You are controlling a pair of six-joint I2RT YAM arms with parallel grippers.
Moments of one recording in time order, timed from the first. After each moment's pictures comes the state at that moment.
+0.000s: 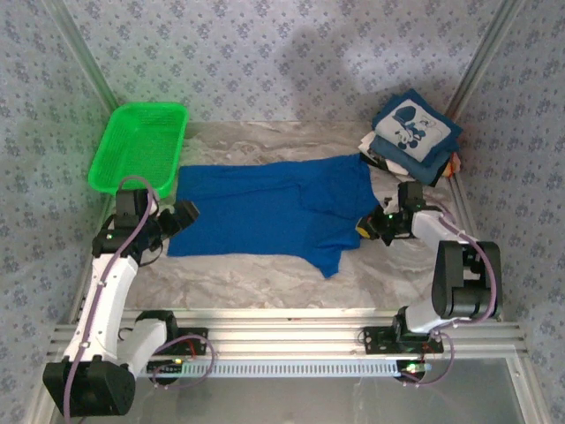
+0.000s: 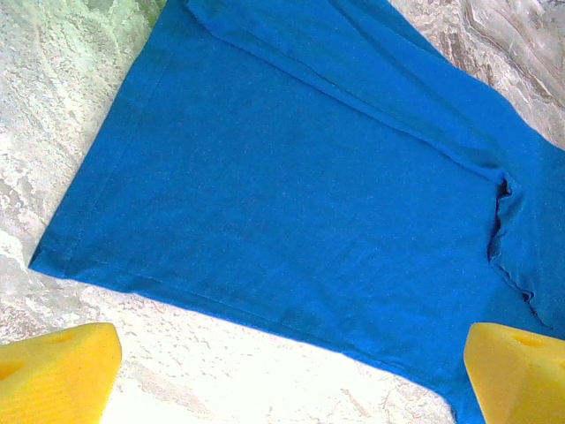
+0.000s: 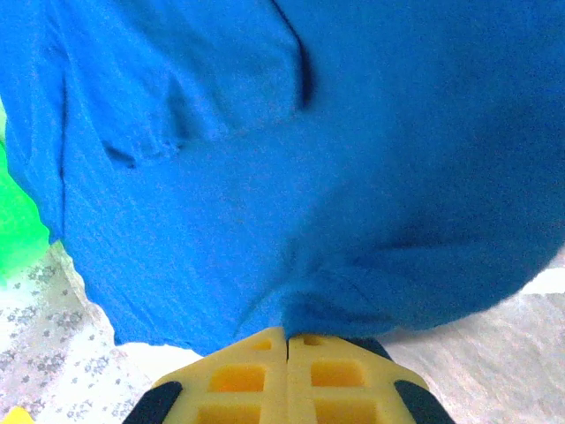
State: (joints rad) left arm -0.01 0.90 0.85 -0.82 0.21 -0.61; right arm -0.04 1.49 0.79 -0.46 -0.64 0.69
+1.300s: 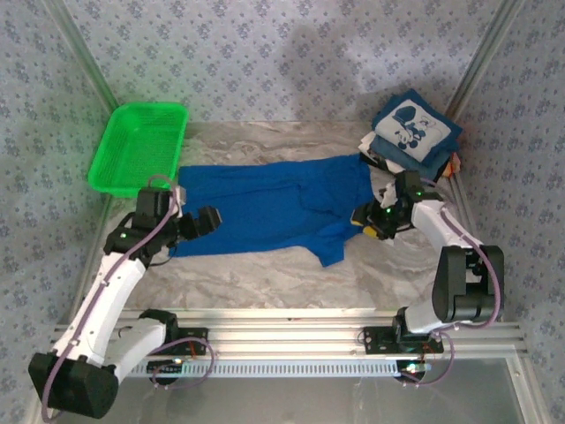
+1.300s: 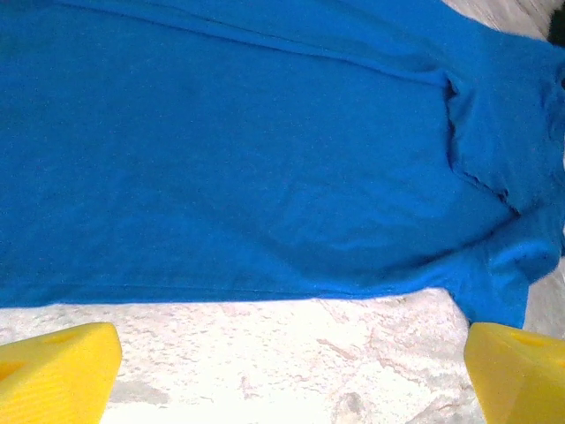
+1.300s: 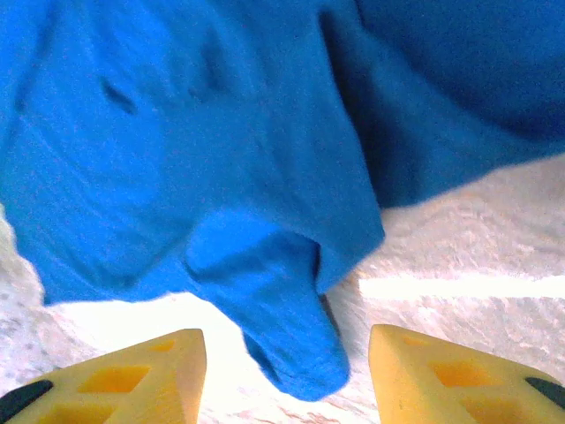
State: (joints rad) left arm -0.25 0.92 0.86 -0.77 0.21 -0.53; right arm 0.03 1.46 0.90 -0.70 -0.55 0.46
